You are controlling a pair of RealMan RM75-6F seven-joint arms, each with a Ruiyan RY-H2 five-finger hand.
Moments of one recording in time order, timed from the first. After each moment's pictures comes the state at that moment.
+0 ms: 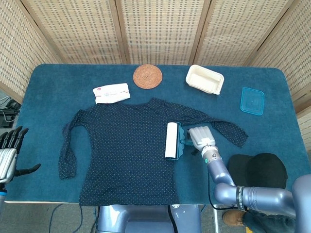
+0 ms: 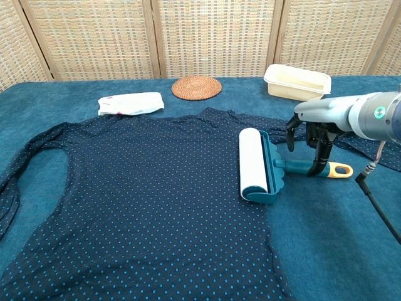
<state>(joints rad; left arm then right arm) -0.13 -1.06 -0.08 -1.75 1.36 1.39 0.15 0.96 -1.45 0.14 -1.67 -0.39 1.00 -0.77</state>
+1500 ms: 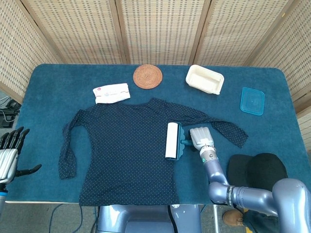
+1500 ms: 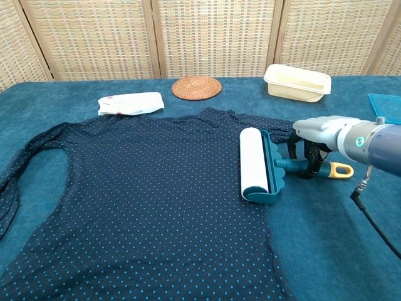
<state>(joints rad) -0.14 -1.06 -0.07 -1.76 1.35 1.38 0.15 0.91 -1.62 0.13 -1.41 -0.49 0.99 -0.71</state>
